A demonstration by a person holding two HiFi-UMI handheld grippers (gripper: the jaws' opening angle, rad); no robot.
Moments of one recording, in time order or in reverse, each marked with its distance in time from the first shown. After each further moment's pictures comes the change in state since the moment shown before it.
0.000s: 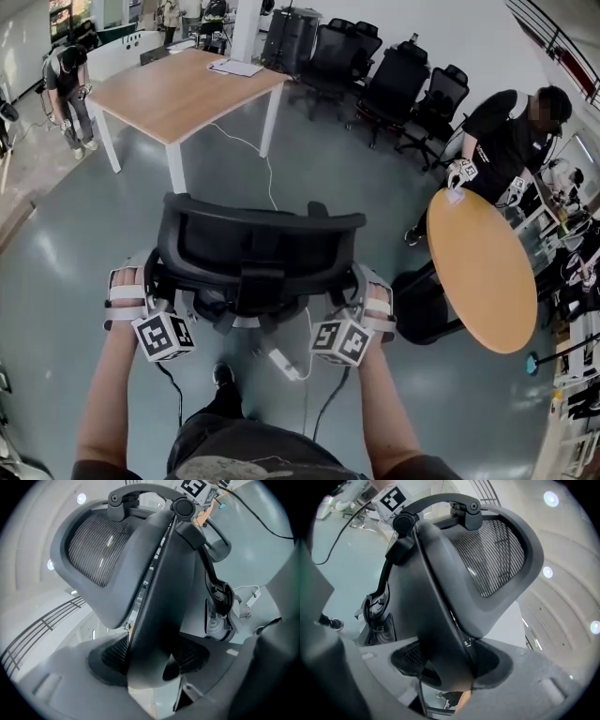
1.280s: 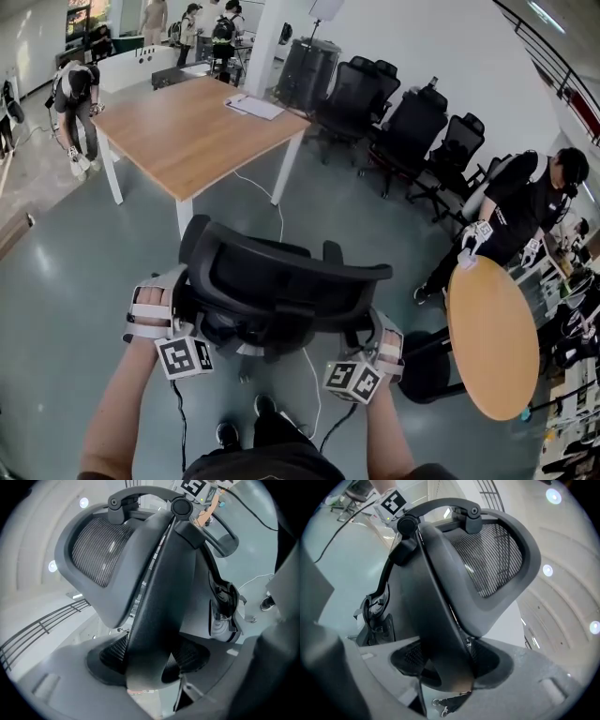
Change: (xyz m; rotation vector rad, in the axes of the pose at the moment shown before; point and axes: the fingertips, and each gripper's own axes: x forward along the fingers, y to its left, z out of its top) left arm 0.212 0.085 -0.016 -0.003 -0.081 0.017; right arm 0.191 -0.041 0.056 0.023 0.034 -0.037
